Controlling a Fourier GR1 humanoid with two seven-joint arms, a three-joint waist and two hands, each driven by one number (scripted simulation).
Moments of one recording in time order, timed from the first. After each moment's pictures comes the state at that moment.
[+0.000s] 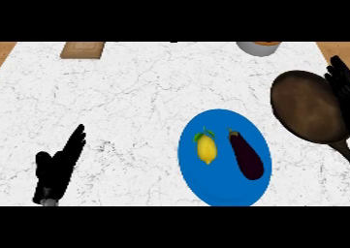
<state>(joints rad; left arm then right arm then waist) 0.07 0.31 -0.16 -1.42 0.15 0.13 0.08 -0.28 -0.51 -0.04 -1.38 -0.11 -0.07 0.05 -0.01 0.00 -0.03</state>
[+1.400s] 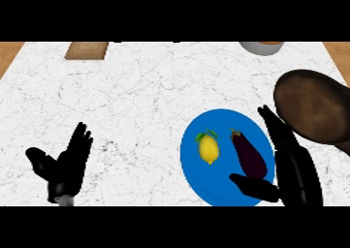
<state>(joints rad) 0.07 0.13 -0.07 -1.46 0.26 0.24 0.11 0.01 -0.28 0.42 -1.96 0.82 -0.24 0.58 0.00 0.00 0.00</state>
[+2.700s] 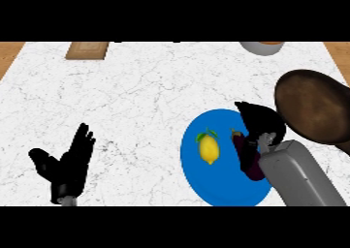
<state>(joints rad) 0.08 0.10 -0.07 -1.48 0.23 0.25 0.12 -0.45 -0.24 0.33 -1.46 0.66 0.60 0.89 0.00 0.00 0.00</state>
